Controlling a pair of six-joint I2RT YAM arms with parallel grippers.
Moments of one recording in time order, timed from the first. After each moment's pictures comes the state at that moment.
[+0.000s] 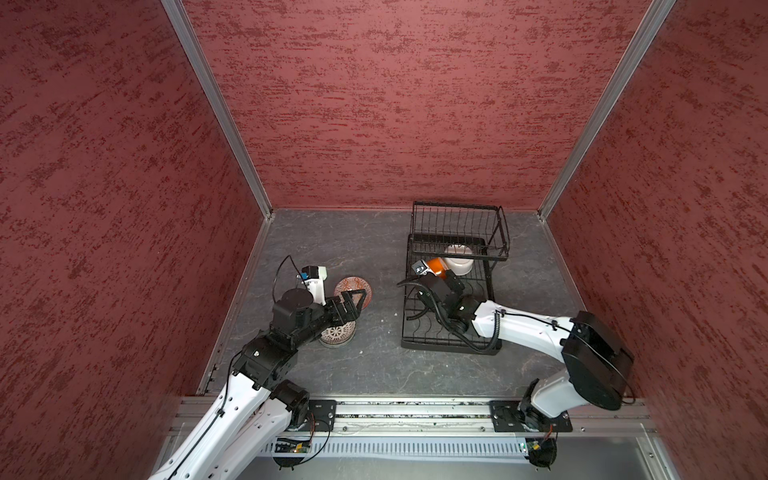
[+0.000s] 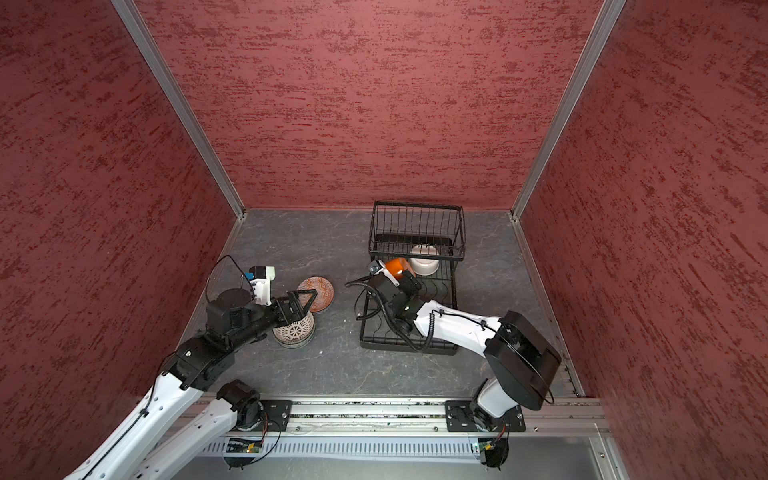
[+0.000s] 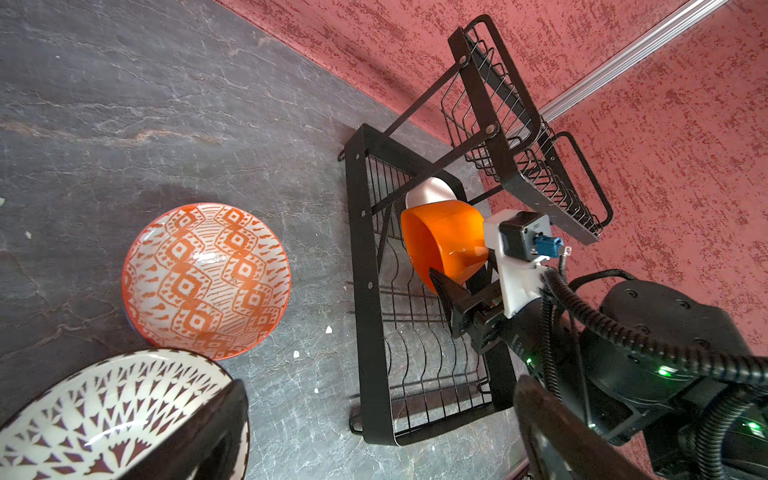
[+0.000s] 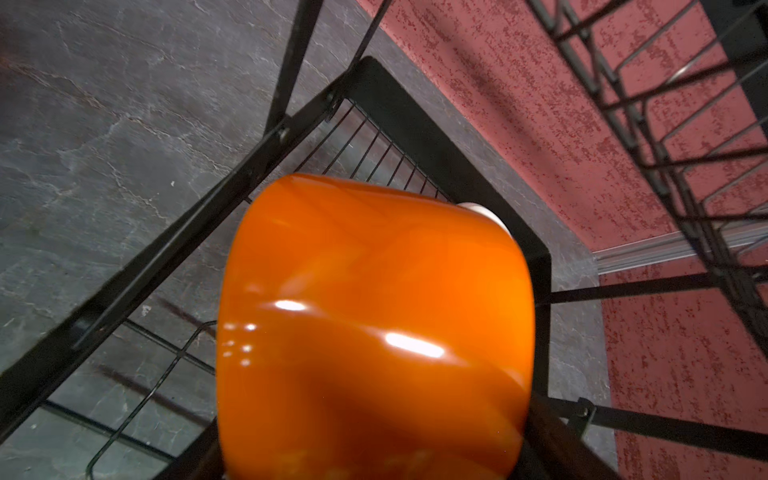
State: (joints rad) left arm -0.47 0.60 0.65 -0.48 0.13 -0.72; right arm 0.87 1.56 0.91 -0.14 0.72 -0.10
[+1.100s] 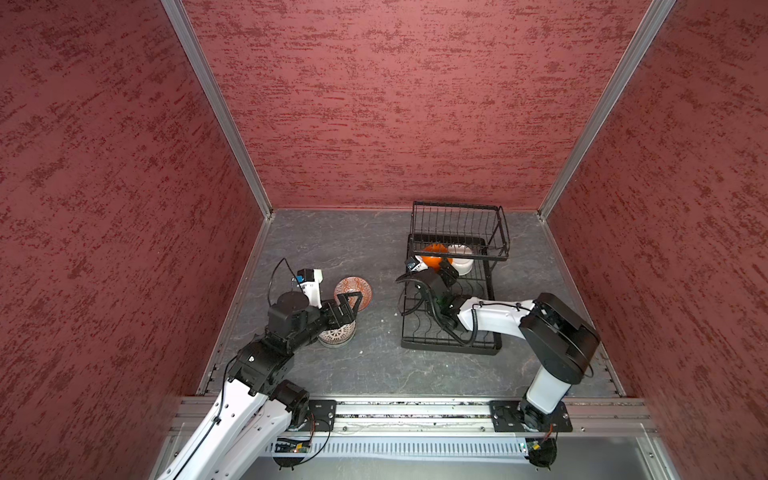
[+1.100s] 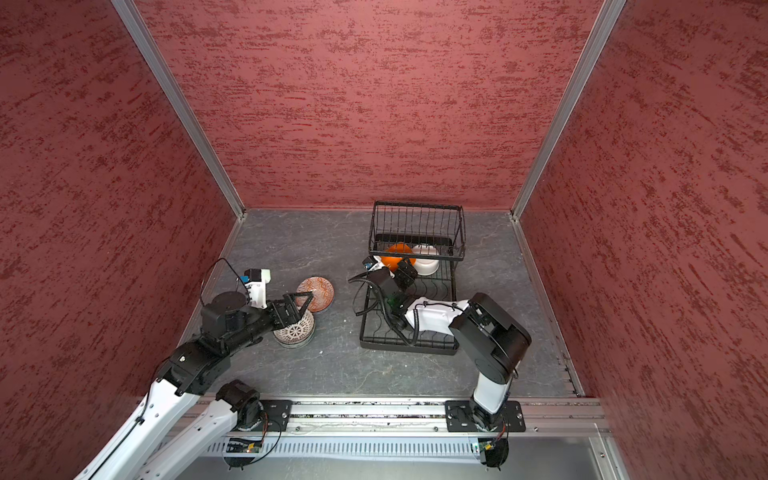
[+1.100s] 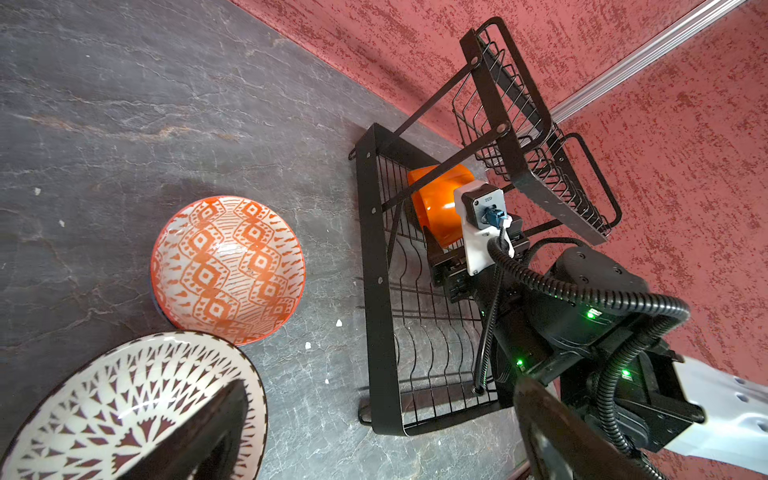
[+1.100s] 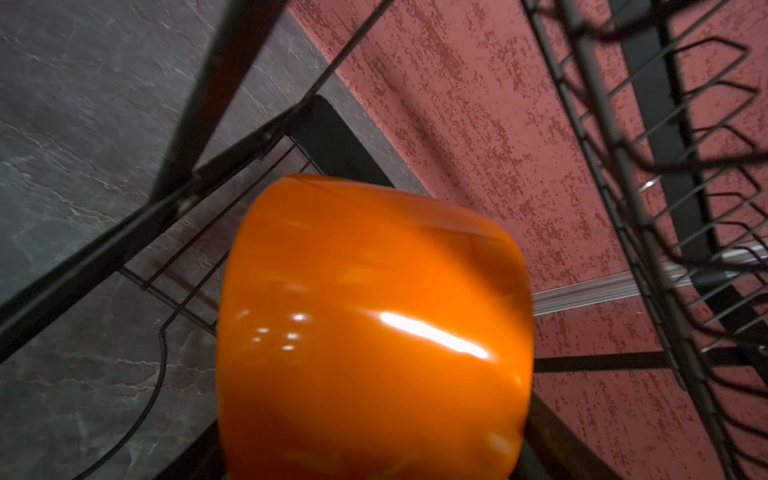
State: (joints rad) left arm -0.45 0.56 0.65 -0.54 0.13 -0.72; right arm 0.79 1.76 0.89 0.32 0.84 -0.45
